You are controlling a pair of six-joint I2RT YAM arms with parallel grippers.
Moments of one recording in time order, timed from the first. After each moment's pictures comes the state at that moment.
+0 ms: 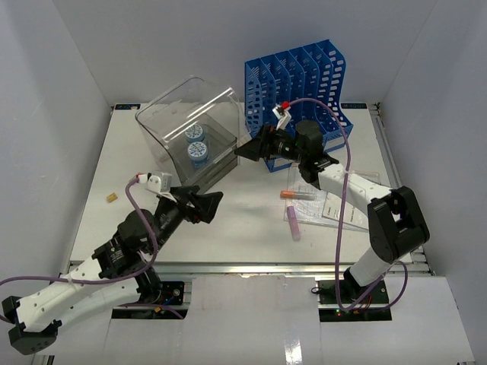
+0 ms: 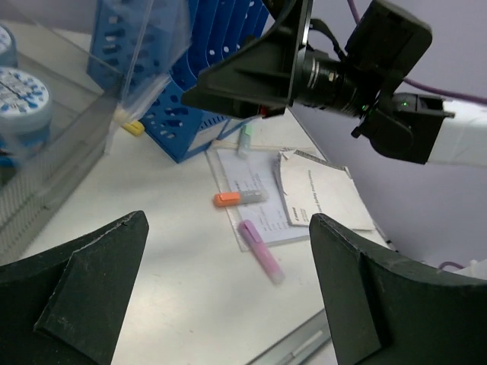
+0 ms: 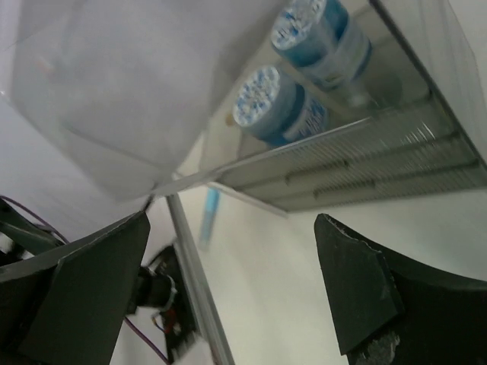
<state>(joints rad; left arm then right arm) -1.01 0.51 0.64 -0.08 -0.44 -0.45 0.53 1.61 1.09 0.44 -0.65 0.76</state>
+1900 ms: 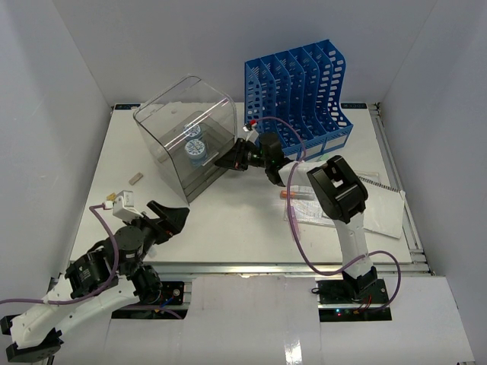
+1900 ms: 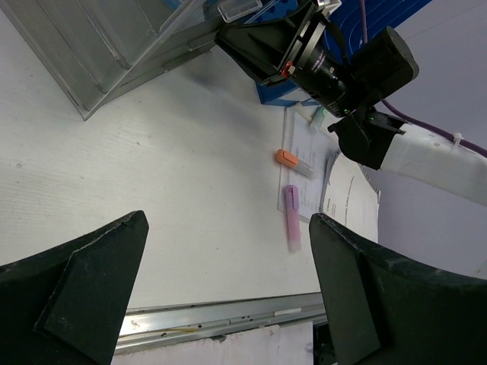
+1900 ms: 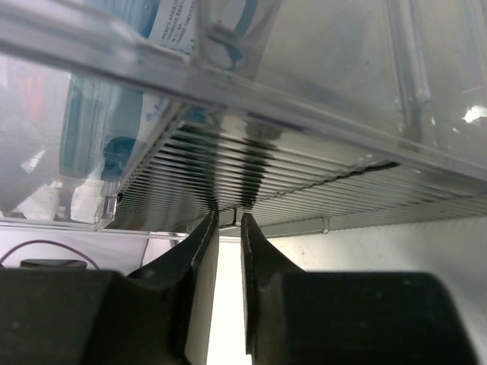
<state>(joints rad) -1.01 0.24 0.66 -0.77 -0.67 -1.03 0.62 2.16 1.31 0.67 -0.63 0.95</state>
